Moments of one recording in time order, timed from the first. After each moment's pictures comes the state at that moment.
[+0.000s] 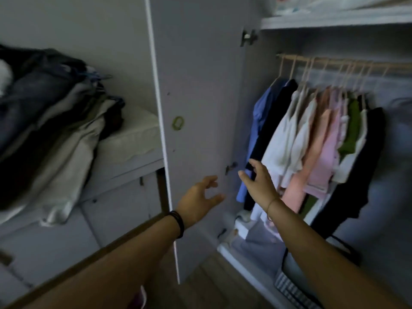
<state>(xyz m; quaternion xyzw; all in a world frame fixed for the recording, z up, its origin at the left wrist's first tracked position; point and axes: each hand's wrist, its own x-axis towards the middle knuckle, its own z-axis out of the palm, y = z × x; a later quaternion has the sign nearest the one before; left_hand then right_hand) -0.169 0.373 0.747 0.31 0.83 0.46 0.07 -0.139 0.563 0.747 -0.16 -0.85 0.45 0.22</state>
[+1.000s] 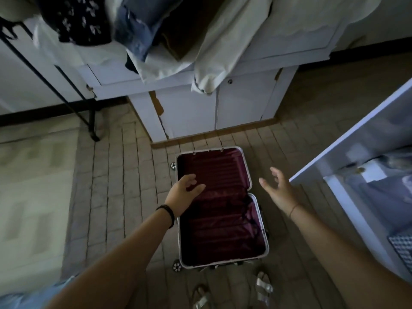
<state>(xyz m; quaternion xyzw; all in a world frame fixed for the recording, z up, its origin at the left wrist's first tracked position) -0.116 -0.149 0.452 -0.17 0.83 0.51 0.17 -0.153 0.129 0.445 -0.13 -0.85 0.48 -0.16</state>
